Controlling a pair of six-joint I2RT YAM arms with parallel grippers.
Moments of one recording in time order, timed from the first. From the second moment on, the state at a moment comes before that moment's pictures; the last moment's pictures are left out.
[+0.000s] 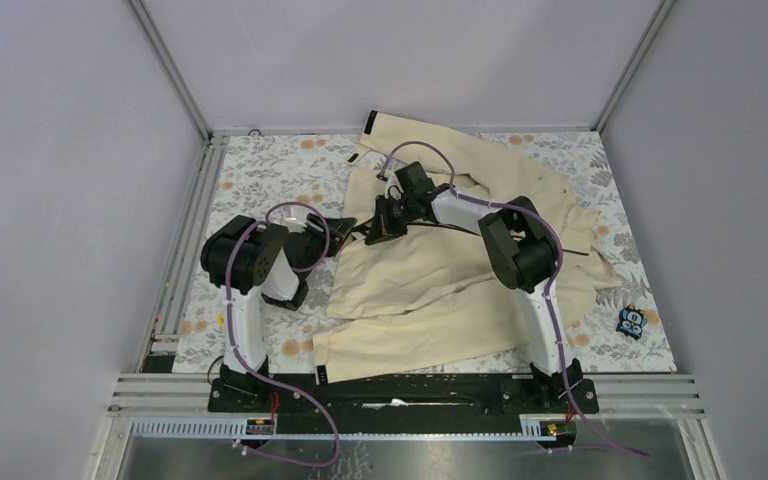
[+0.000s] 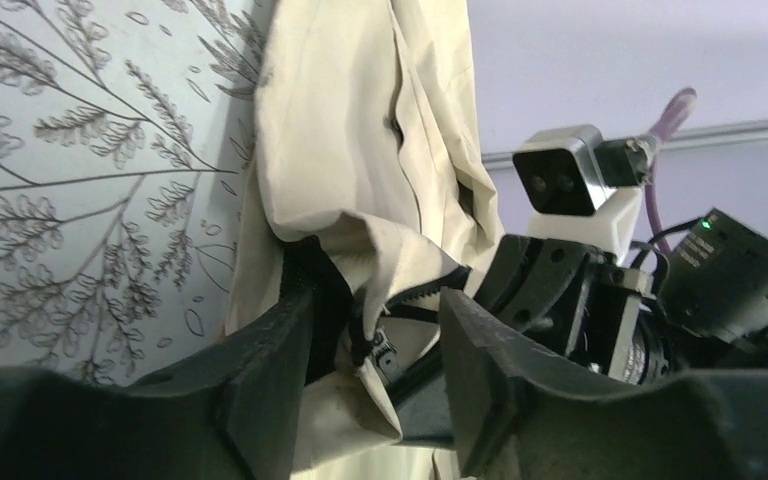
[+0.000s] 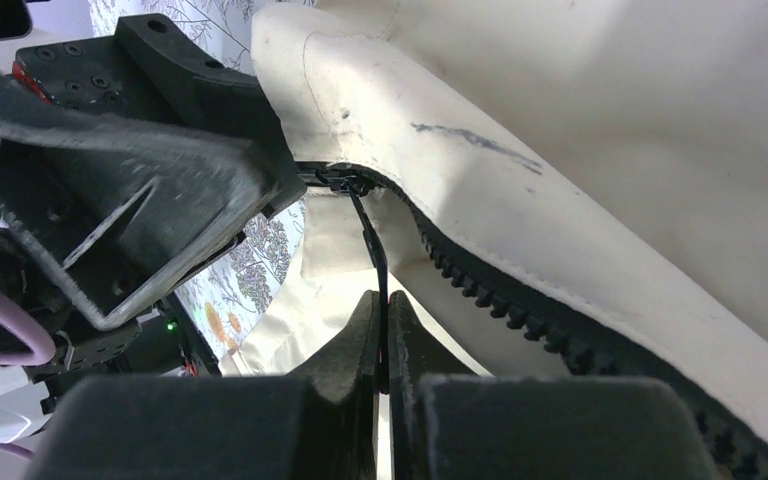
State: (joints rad) left arm -0.29 2.08 0.49 1.45 0.14 -1.27; right arm 0.58 2.26 1.60 -0.25 -0.65 0.52
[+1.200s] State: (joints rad) left arm -0.18 2.06 0.51 1.47 0.45 -1.28; right arm 0.59 2.19 1.59 -0.20 -0.59 0.79
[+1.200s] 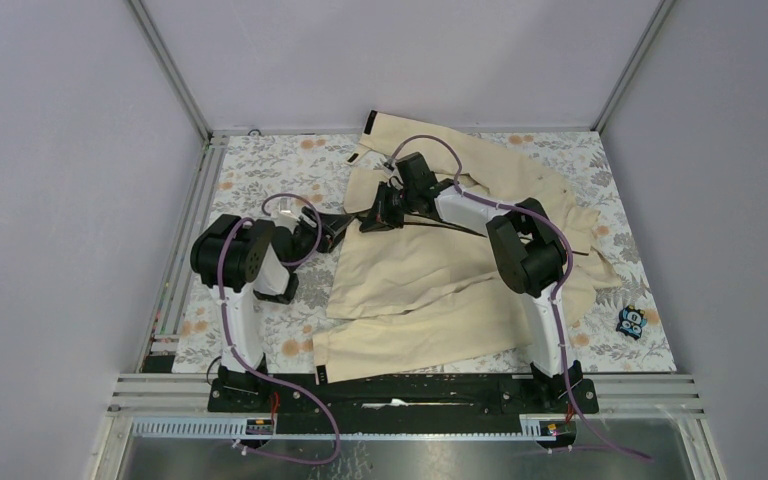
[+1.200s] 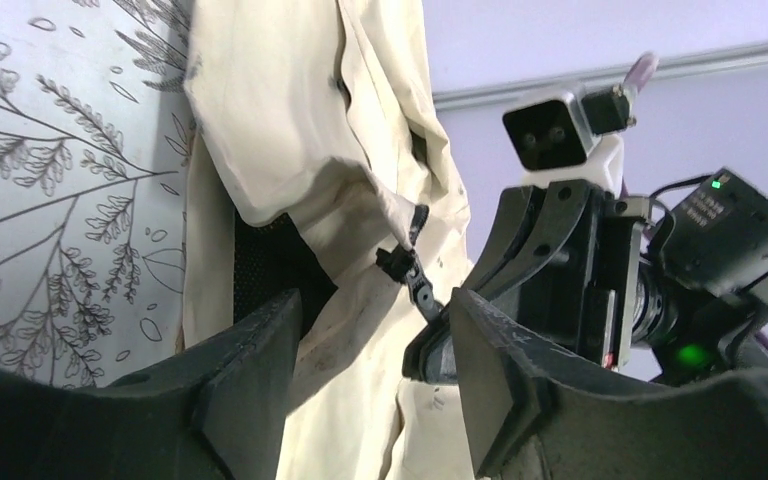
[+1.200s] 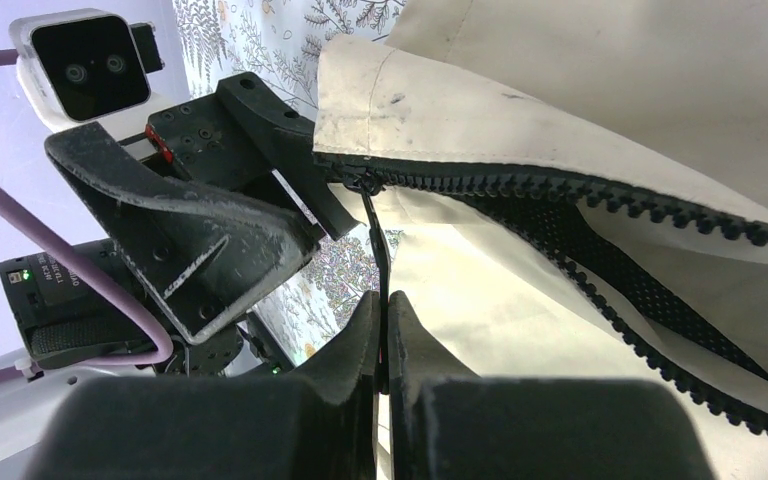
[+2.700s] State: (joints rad) left arm -0.26 2.12 0.57 1.47 0.20 -1.37; right arm 0.60 2.19 1.60 -0.23 -0.58 0.74
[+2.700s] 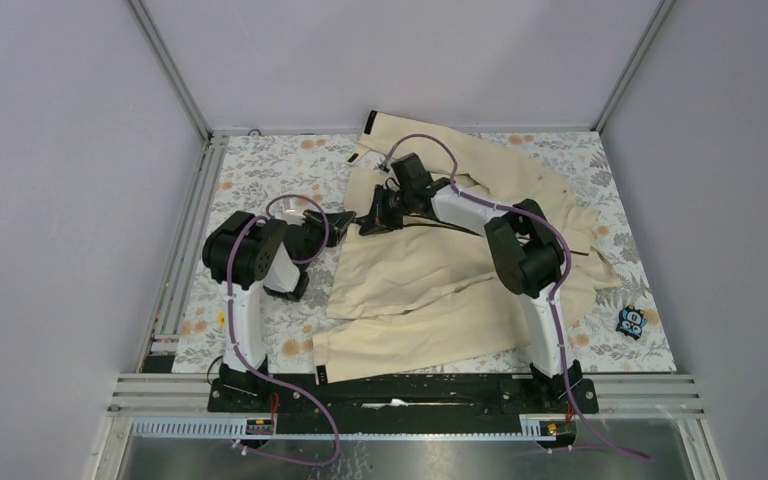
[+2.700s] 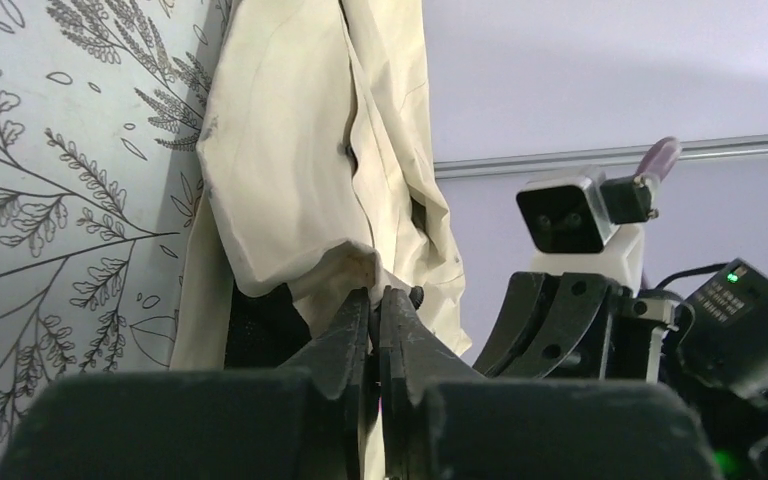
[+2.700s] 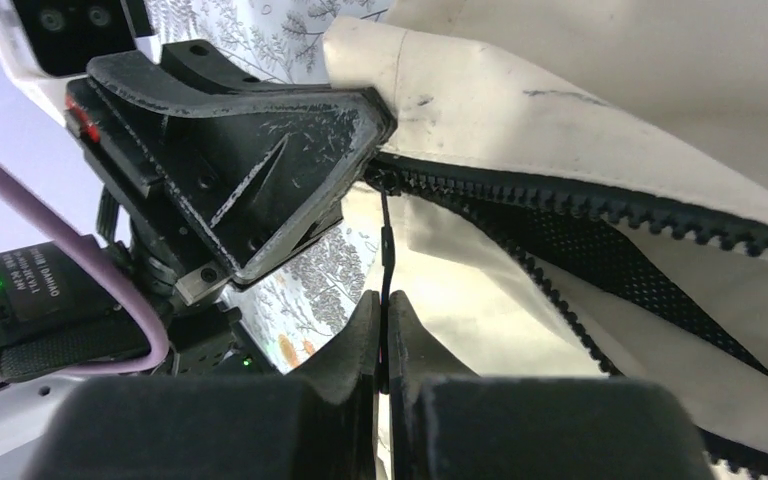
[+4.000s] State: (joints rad) left arm -0.13 2.09 0.55 1.46 0.46 -1.14; right arm 0.18 1.98 1.48 -0.85 0.03 -0.01
